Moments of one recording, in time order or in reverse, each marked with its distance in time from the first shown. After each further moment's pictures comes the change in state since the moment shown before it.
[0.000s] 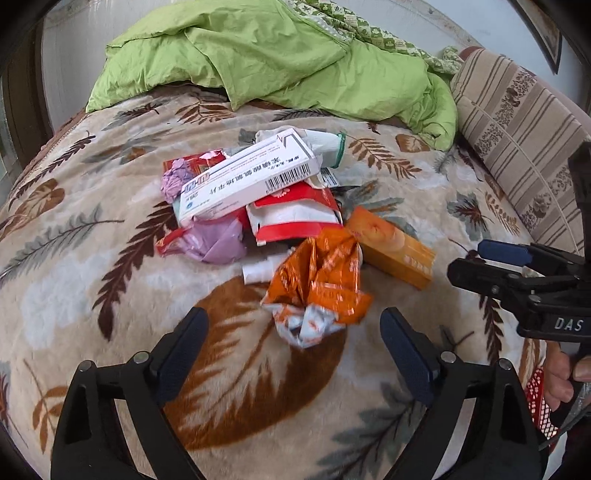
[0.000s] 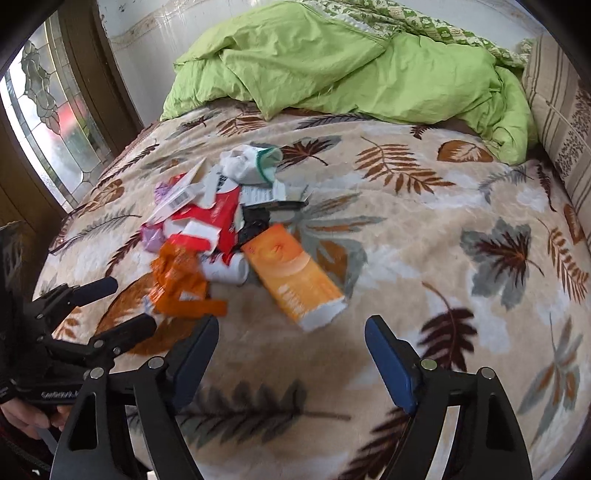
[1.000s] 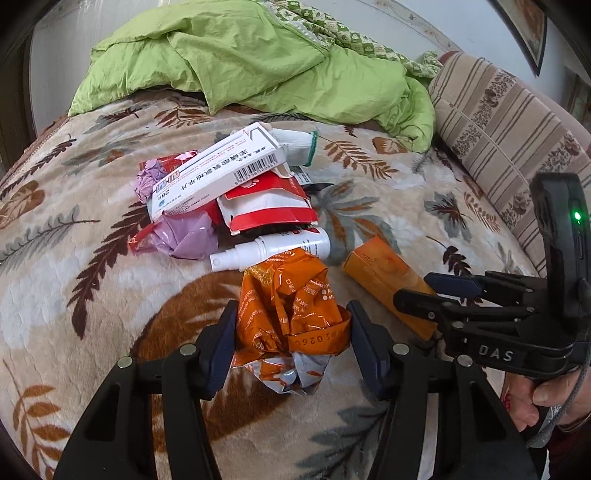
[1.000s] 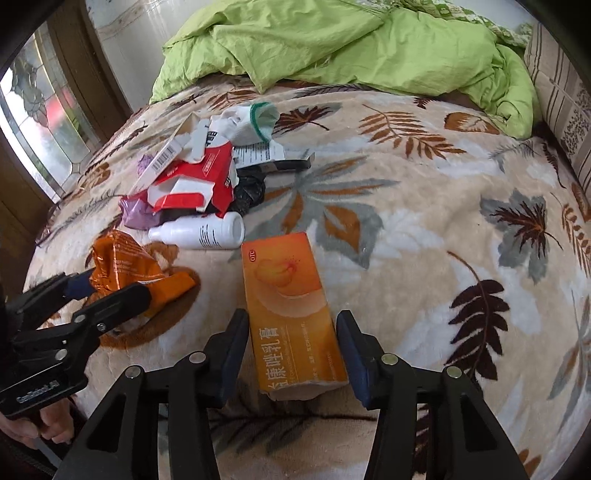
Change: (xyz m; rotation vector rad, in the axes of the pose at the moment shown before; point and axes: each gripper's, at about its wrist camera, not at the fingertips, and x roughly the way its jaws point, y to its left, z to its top) left arm -0.001 -0.007 -0.013 0.030 -0.037 -0.086; right arm 0.034 0.009 -0.020 0.027 0.058 -0.017
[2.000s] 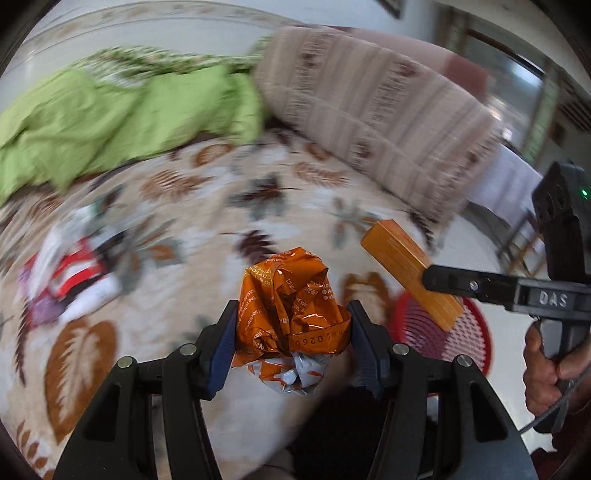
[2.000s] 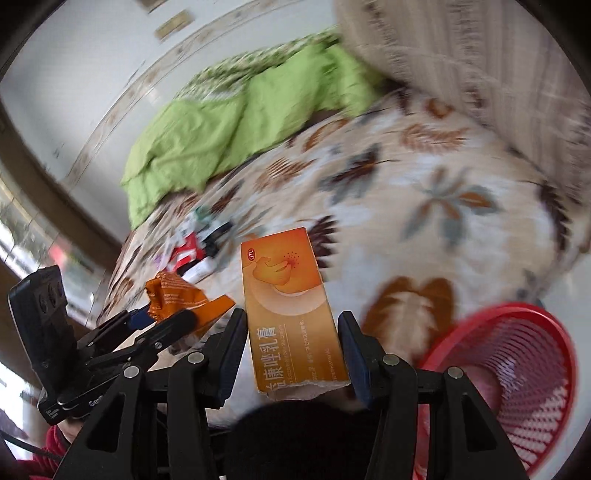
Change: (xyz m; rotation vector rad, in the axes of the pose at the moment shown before) left arm -0.074 -0.187 -0.022 0.412 0.020 -0.355; right arm -0.210 -0.095 -0.151 0.530 -0.264 0.014
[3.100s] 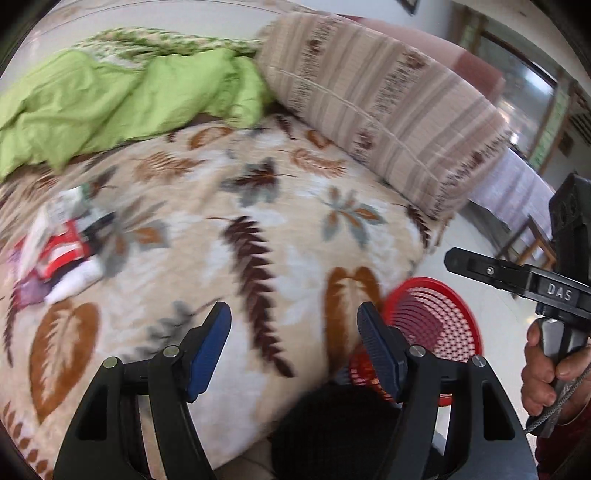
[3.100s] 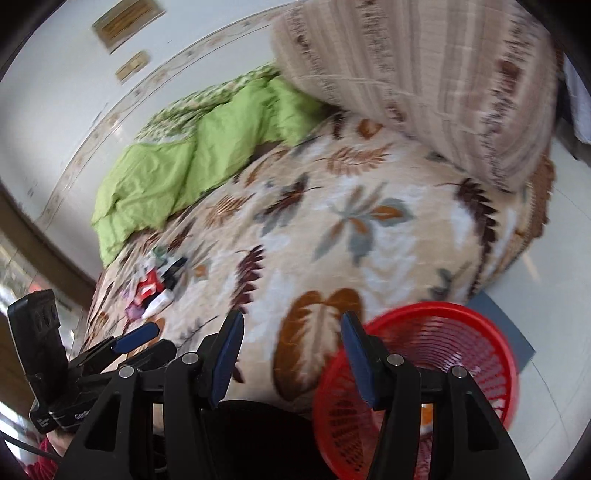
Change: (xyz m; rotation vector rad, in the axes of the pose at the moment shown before) left arm 0.003 0.014 -0.003 -0.110 0.042 0.053; right arm -0.035 -0.039 0.006 0.044 -0.077 -0.082
